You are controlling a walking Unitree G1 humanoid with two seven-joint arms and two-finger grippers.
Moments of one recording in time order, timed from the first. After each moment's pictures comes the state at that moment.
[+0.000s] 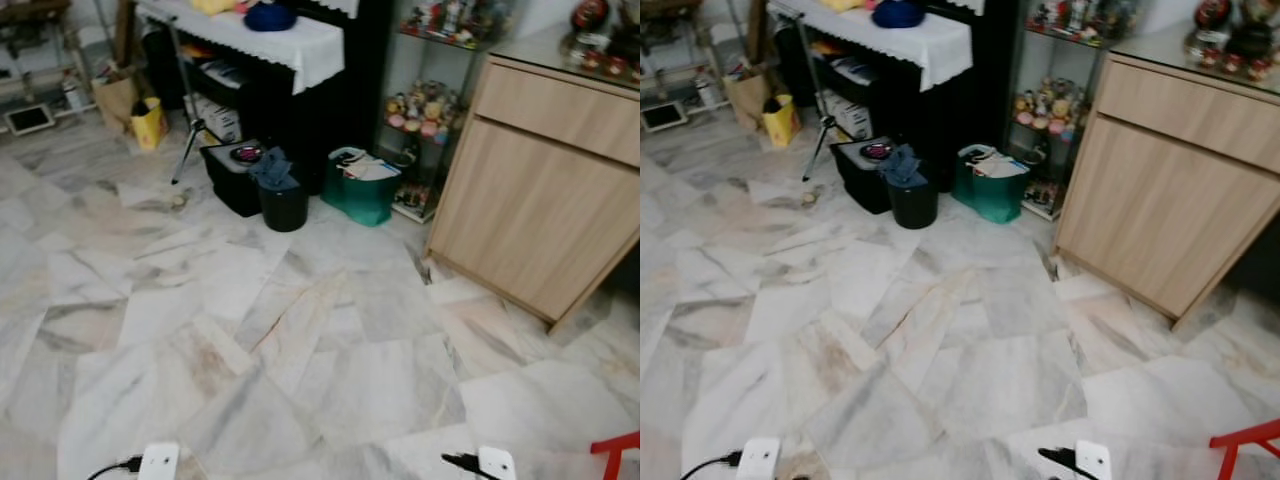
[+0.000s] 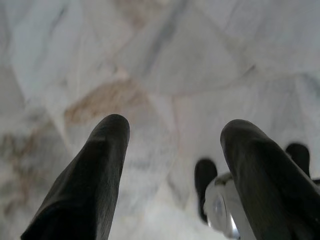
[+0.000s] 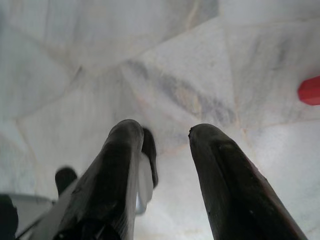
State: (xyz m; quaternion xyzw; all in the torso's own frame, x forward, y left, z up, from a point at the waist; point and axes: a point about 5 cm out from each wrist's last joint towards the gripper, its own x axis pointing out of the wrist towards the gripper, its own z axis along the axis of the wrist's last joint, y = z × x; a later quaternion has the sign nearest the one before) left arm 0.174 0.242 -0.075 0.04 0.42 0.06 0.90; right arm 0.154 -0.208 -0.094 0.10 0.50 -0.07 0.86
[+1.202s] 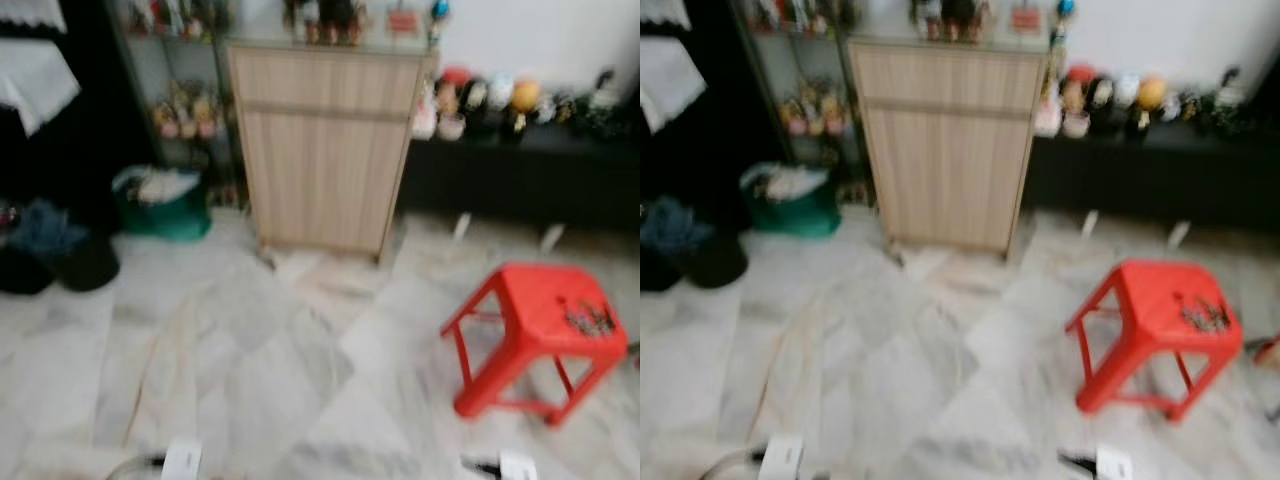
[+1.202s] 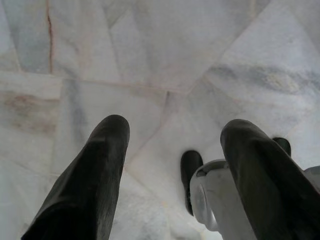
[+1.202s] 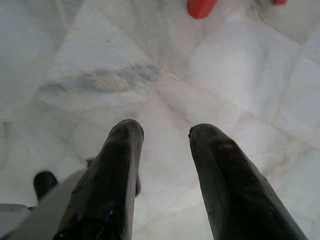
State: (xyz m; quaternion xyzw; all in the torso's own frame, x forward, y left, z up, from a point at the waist) left arm 0.169 0.226 -0.080 0.05 0.43 0.04 0.90; right arm 0.144 -0.217 -0.096 0.10 0.50 -0.10 0.86
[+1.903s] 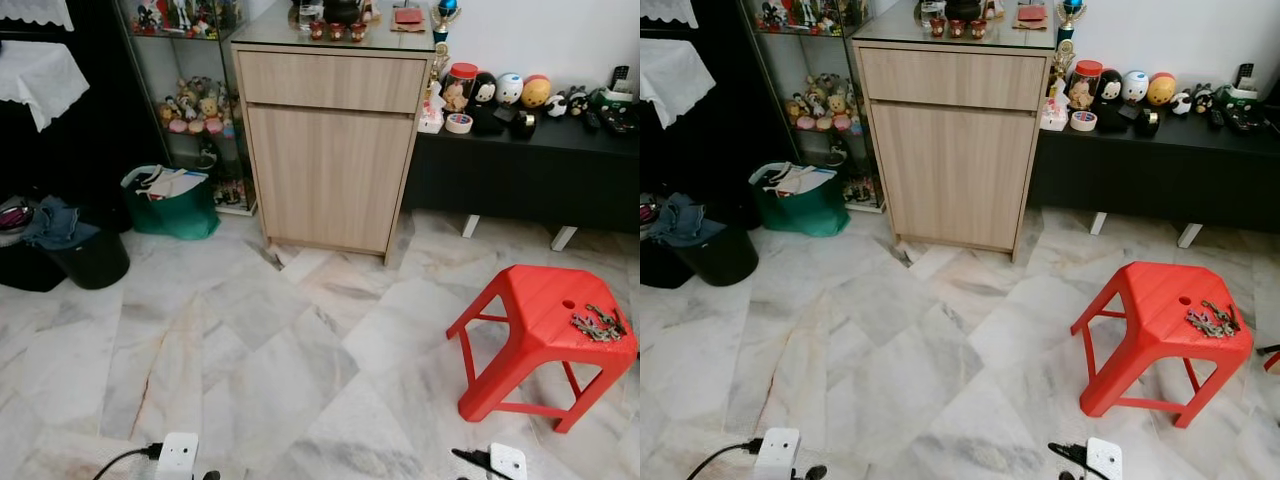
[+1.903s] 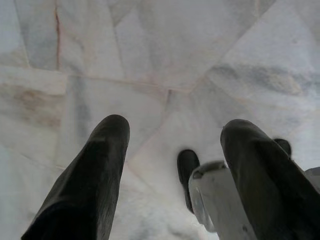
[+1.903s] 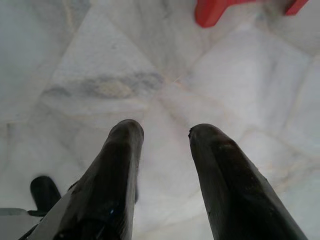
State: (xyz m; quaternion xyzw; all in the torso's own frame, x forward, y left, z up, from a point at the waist) left arm 0.175 0.224 -0.078 0.05 0.42 0.03 0.91; right arm 0.151 -0.217 -0.093 0.10 0.48 -0.11 0.86
